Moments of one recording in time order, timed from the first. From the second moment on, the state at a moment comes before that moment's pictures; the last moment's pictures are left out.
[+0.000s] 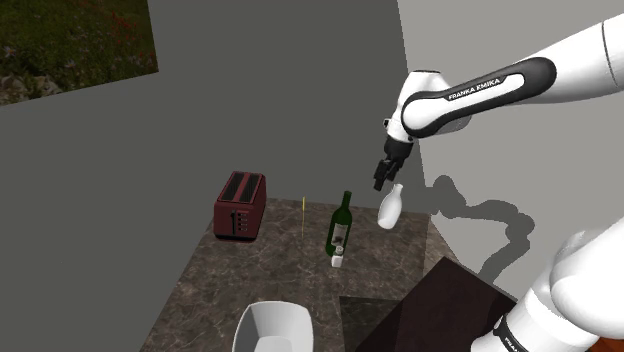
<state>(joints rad) -0.04 -0.25 -0.09 -2.44 -0.01 2.24 -0.27</state>
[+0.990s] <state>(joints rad) -0.08 0.33 -0.11 -2.08 0.08 2.52 -0.52</state>
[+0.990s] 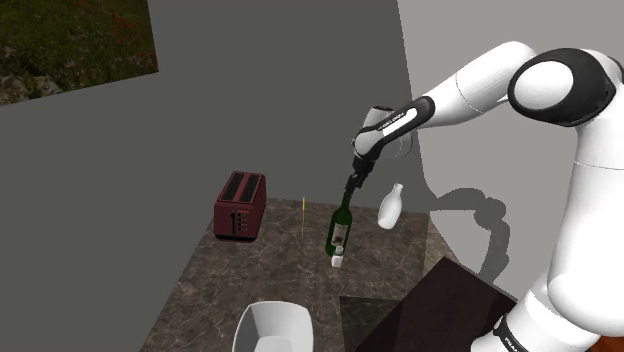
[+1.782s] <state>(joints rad) -0.10 0.45 -0.09 -2.04 0.10 2.60 -0.54</state>
